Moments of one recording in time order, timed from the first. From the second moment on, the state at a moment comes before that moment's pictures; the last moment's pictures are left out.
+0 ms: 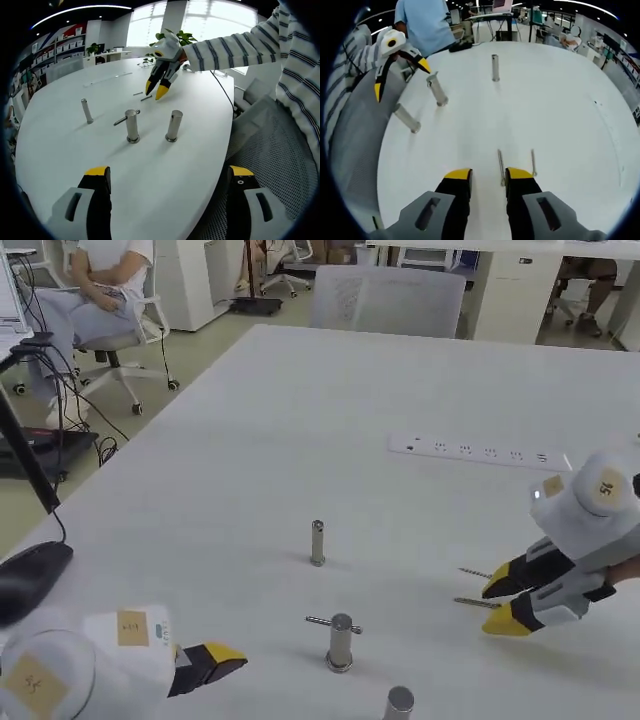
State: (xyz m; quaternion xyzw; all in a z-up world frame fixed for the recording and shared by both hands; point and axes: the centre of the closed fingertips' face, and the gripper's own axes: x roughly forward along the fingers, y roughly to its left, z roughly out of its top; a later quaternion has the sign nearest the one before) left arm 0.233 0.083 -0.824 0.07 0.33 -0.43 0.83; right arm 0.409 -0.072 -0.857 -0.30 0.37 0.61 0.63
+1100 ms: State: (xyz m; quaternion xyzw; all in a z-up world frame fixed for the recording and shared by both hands) left arm 0.241 0.084 -0.824 0.07 0.33 -0.42 0.84; right arm 0.424 -0.072 -0.868 -0.39 0.38 0.60 0.58
